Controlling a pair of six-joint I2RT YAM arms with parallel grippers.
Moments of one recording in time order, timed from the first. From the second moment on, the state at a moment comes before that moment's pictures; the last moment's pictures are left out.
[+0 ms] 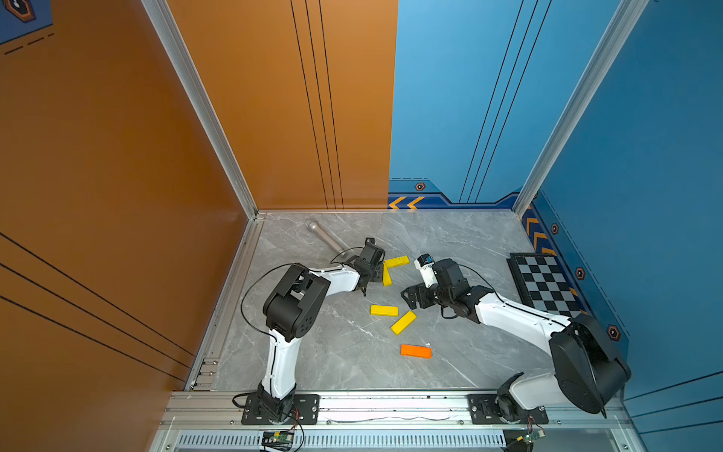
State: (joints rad) left arm -0.57 2.05 1.24 -0.05 -0.18 -0.41; right arm 0.56 1.44 0.78 -0.11 -0.14 0.23
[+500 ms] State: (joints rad) left arm -0.60 1.89 1.15 -0.08 -0.32 -0.32; right arm 0.55 1.43 0.72 -0.08 -0.14 0.23
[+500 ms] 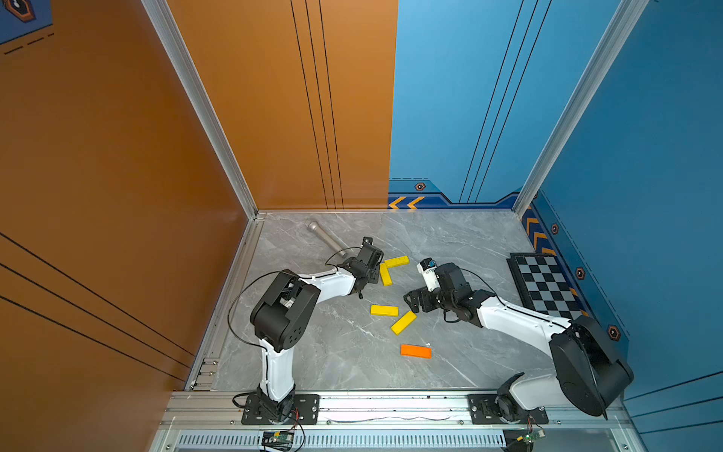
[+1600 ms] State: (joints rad) left arm -0.87 1.15 0.46 0.16 -0.53 -0.11; right arm 0.75 1.52 0.80 -0.28 -0.06 0.59
